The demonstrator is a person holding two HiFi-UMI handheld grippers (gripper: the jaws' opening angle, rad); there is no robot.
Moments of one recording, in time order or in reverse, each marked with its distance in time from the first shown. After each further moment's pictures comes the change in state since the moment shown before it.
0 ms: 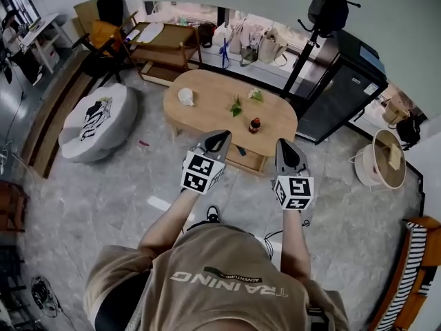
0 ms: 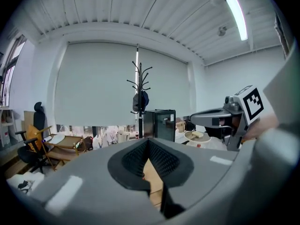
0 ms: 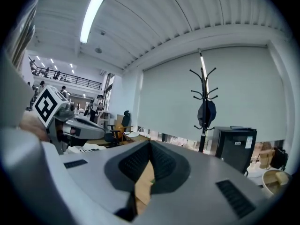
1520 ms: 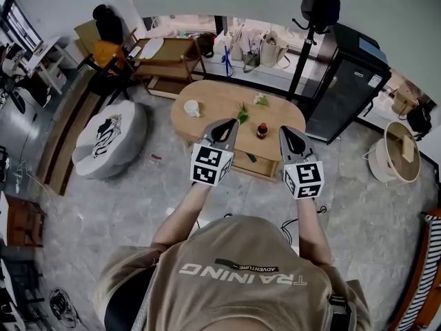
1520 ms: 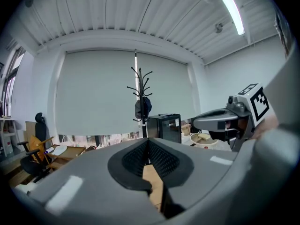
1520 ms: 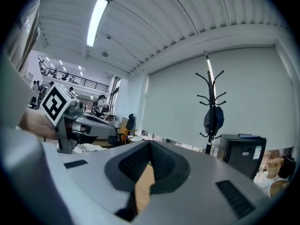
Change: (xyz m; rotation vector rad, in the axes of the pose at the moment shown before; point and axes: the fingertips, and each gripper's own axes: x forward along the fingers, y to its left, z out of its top) left arm 0.041 0.013 0.056 0.056 -0.054 0.045; right arm 0.029 -0.024 0.035 -0.047 -0.048 0.077
